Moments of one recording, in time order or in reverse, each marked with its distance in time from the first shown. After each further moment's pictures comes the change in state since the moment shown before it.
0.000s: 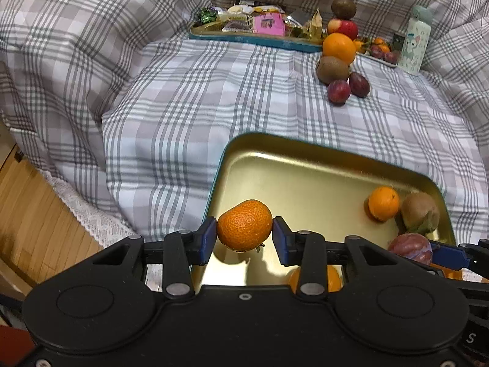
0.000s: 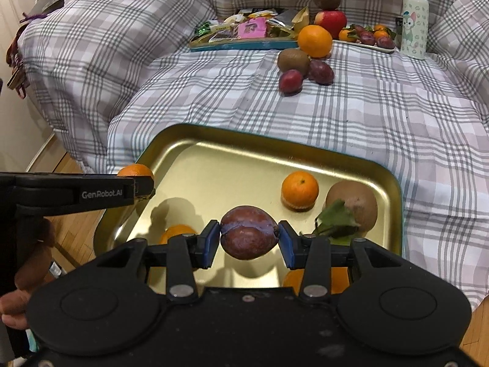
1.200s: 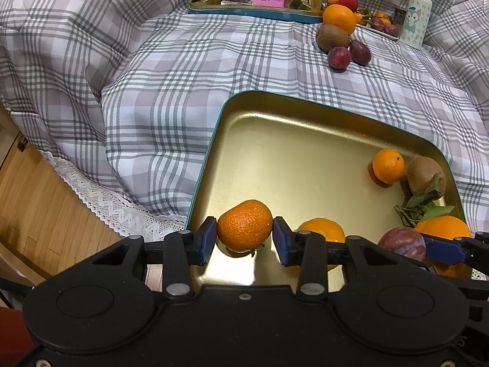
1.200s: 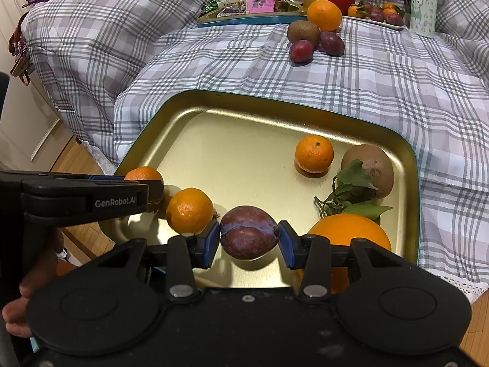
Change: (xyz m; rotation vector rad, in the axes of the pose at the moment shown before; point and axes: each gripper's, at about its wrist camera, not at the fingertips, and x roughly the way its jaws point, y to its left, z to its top) left arm 0.004 -0.004 -0.016 0.020 0.079 0.014; right arm 0.008 0.007 -0.017 0.002 0.074 0.022
